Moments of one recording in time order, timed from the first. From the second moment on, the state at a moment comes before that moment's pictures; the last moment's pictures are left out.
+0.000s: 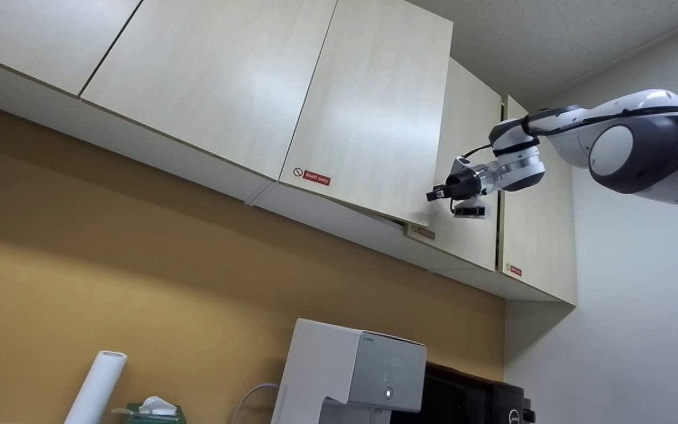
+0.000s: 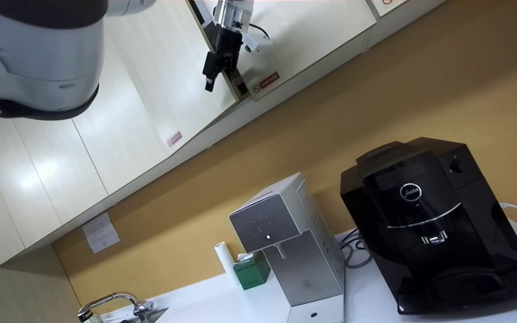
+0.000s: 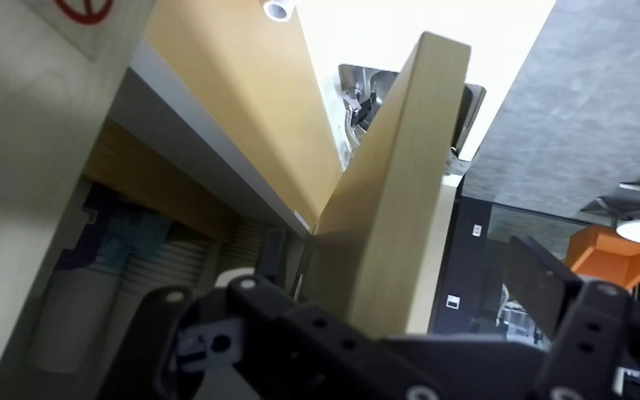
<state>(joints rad) -0.36 0.47 -0.11 -0.82 1.10 1.36 -1.71</state>
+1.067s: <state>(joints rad) -0.28 0.41 -0.16 -0.87 0.97 1.72 -1.58</state>
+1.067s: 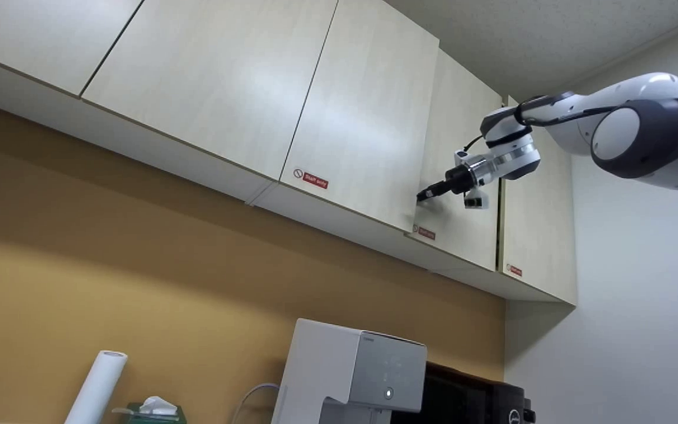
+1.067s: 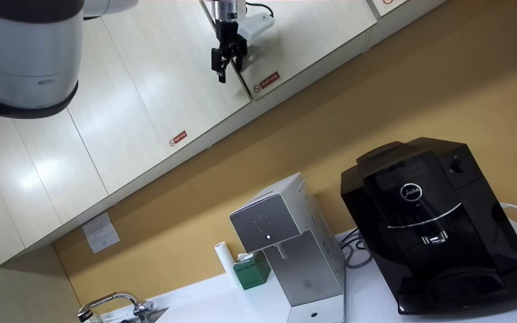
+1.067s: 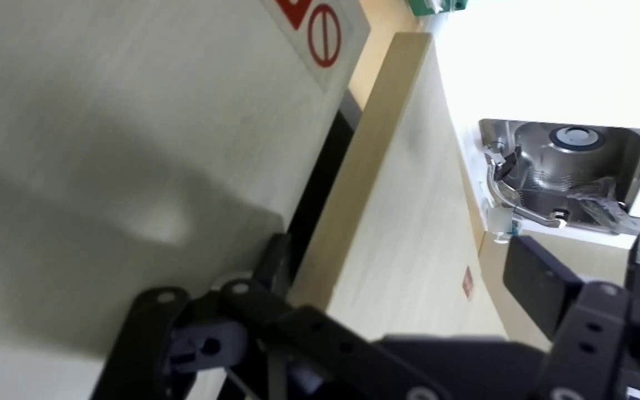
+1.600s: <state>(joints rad) -0.18 0.20 -0.22 -1.08 0.75 2.11 -1.44</state>
